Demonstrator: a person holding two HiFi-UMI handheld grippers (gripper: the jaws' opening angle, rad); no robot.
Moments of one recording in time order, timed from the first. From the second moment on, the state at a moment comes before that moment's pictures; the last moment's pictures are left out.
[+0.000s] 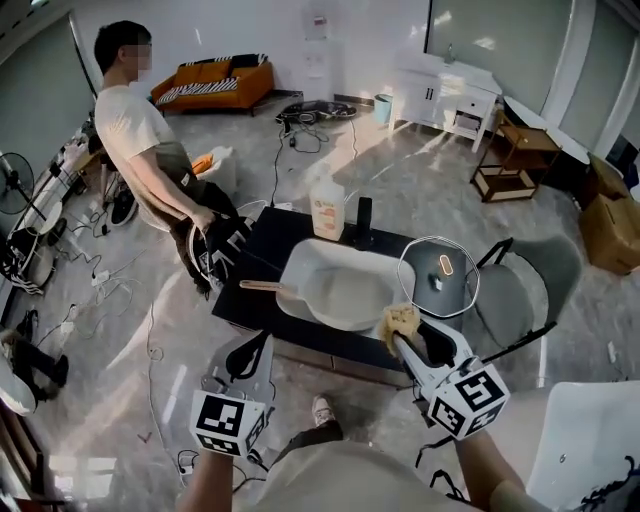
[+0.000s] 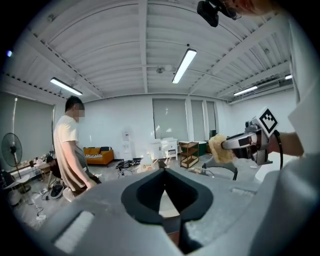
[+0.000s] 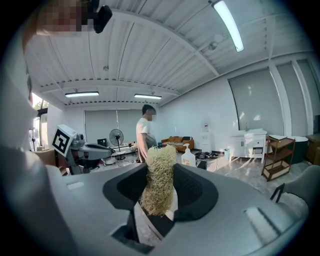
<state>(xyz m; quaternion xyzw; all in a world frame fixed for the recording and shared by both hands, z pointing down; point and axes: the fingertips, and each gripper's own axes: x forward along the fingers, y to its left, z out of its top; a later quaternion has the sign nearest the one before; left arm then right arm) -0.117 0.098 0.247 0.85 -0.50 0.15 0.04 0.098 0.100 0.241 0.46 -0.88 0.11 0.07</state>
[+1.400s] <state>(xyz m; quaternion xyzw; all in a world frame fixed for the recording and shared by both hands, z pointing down) -0.123 -0.081 0.329 0.87 -0.40 0.27 0.05 0.065 -0.088 0.311 0.42 -0.88 0.16 0.16</state>
